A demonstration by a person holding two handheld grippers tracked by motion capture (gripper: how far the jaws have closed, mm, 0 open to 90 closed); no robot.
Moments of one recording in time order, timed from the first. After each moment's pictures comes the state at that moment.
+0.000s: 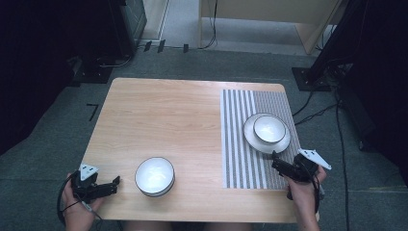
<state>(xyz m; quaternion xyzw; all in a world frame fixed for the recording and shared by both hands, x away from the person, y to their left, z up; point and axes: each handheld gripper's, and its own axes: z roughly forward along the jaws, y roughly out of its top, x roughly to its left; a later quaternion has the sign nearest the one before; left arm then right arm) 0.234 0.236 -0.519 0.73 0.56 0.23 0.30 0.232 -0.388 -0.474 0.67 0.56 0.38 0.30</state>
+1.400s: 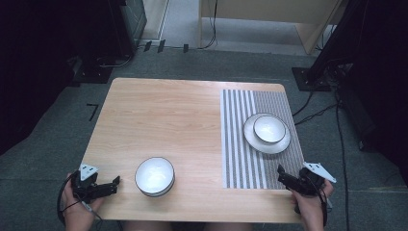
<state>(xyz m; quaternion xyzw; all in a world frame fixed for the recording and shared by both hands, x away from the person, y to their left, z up) 0.234 0.236 -0.519 0.73 0.56 0.23 0.30 0.203 -0.410 -0.504 0.68 0.57 0.35 0.29</state>
